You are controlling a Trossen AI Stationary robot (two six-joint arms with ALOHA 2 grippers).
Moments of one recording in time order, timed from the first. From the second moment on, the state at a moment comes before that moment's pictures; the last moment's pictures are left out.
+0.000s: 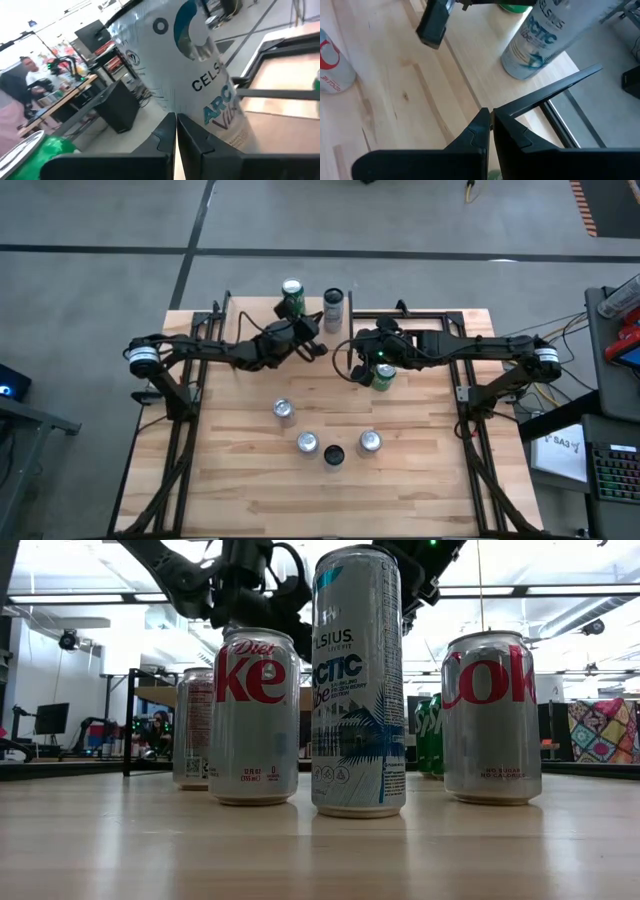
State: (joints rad) left arm 0.29 1.66 0.95 0.62 -0.57 0.47; right arm -0.12 1.44 1.30 -0.64 0.41 0.07
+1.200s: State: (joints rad) left arm 0.10 0.94 0.45 0.58 -0.35 0.32; right arm -0.12 1.49 0.97 0.48 0.34 0.16
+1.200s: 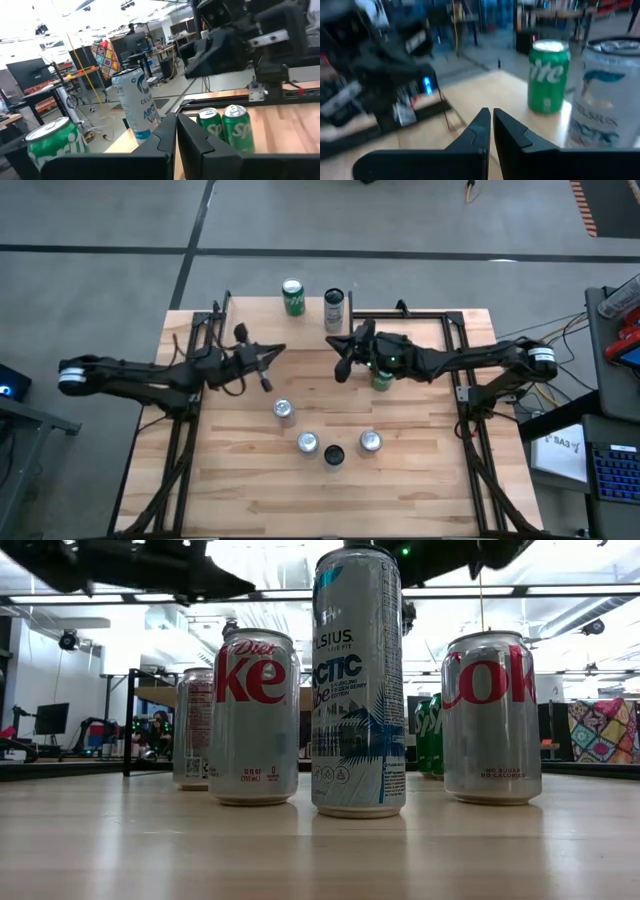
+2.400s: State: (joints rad) left arm 0.10 0.59 0.31 0.43 -0.34 0.24; right arm -0.15 1.82 1.51 -0.07 0.76 0.30
